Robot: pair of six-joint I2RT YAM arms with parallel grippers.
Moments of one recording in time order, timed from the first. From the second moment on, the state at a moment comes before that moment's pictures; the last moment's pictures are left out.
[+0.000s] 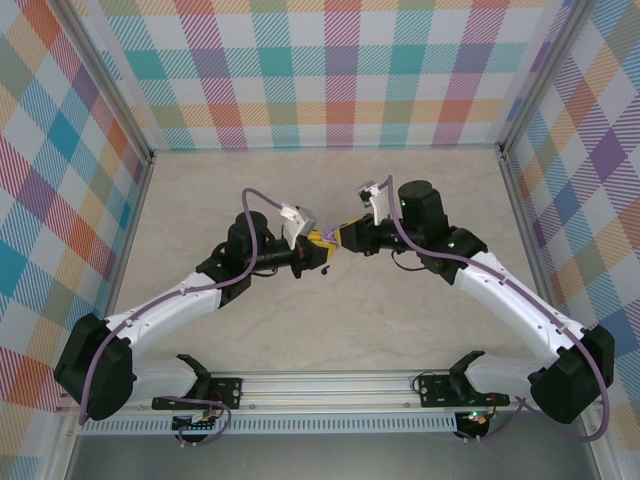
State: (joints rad) left arm -0.64 1.24 0.77 0.19 0.56 -0.12; right arm 0.61 1.20 1.08 -0.35 -0.53 0.30
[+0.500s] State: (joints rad) left arm -0.64 1.24 0.77 0.14 0.53 0.08; right arm 0.62 1.16 1.09 -0.41 -0.51 0.28
